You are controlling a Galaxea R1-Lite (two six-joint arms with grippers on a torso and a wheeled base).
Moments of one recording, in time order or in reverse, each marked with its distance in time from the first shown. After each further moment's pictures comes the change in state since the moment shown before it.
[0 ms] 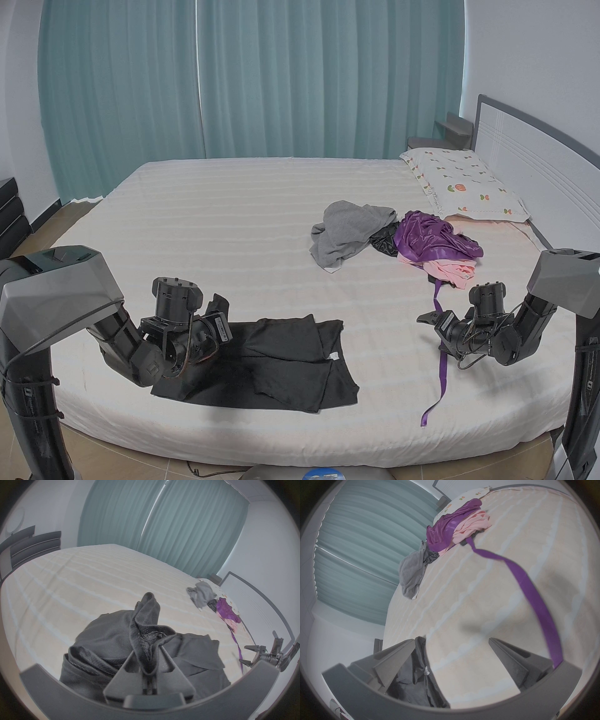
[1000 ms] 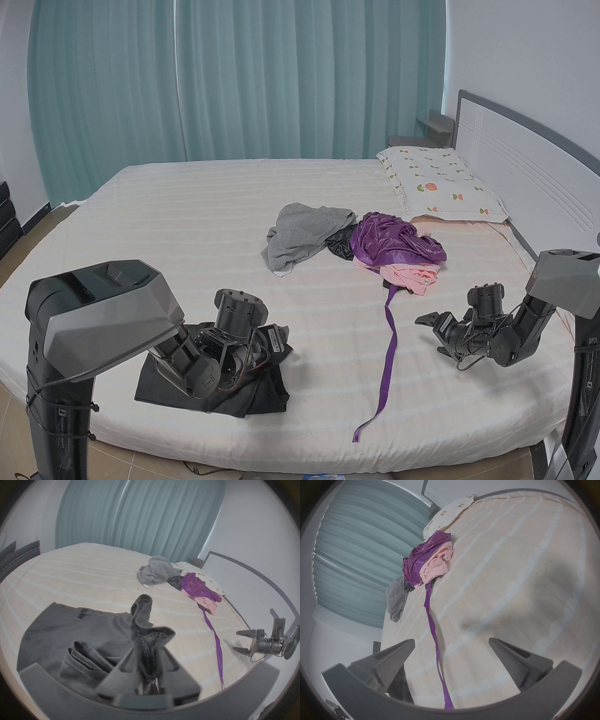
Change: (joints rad) left arm -0.190 0.133 -0.192 0.087 0.114 -0.060; right arm 0.004 0.002 0.004 0.000 -0.001 -0.004
